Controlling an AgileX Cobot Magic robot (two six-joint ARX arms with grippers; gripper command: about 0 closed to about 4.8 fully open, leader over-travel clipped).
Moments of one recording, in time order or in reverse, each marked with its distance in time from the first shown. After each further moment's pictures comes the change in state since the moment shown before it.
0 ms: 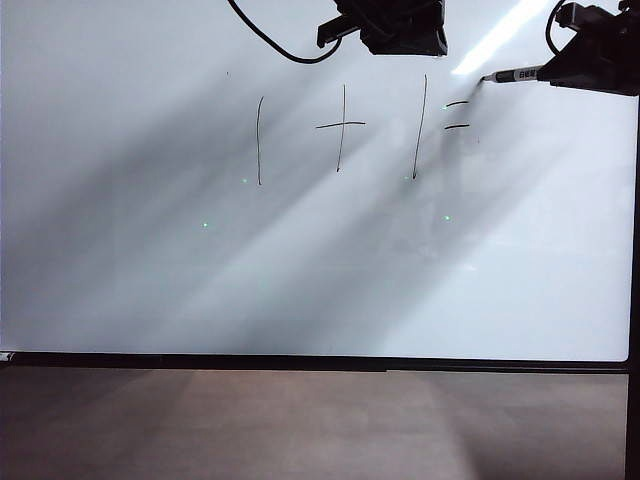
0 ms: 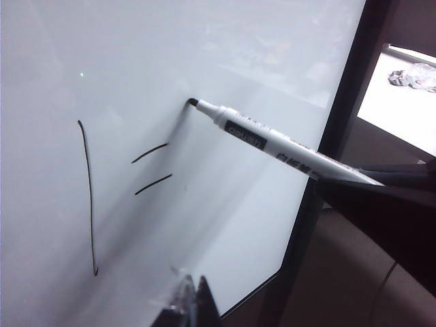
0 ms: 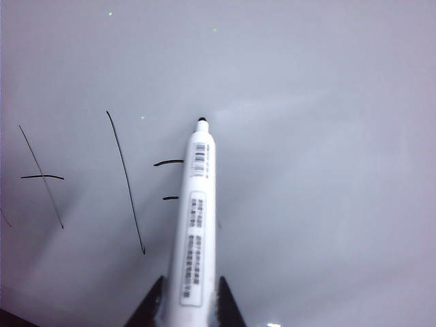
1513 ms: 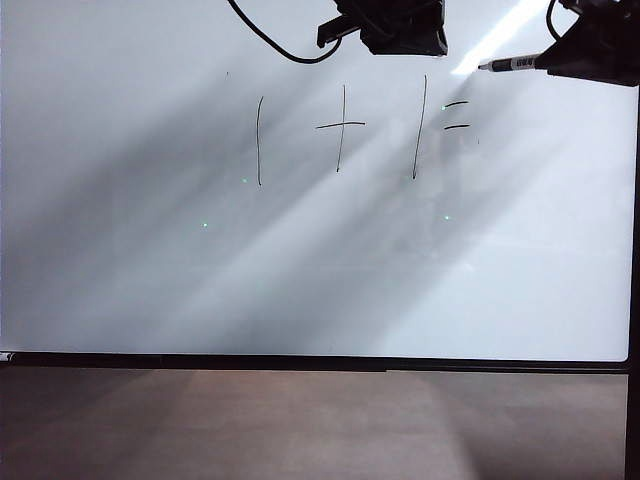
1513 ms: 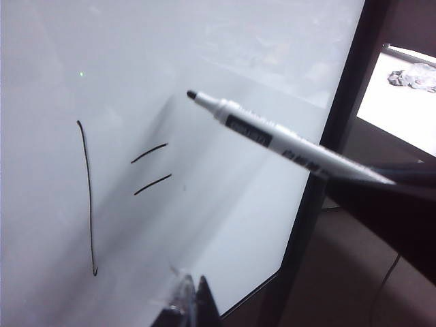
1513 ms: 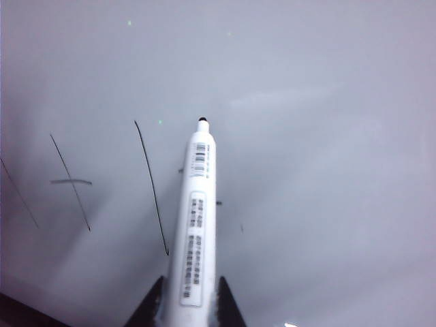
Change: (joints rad) left arm 0.000 0.000 0.000 0.000 0.000 0.000; right arm 0.000 -0.029 -0.002 -0.021 -0.042 0.029
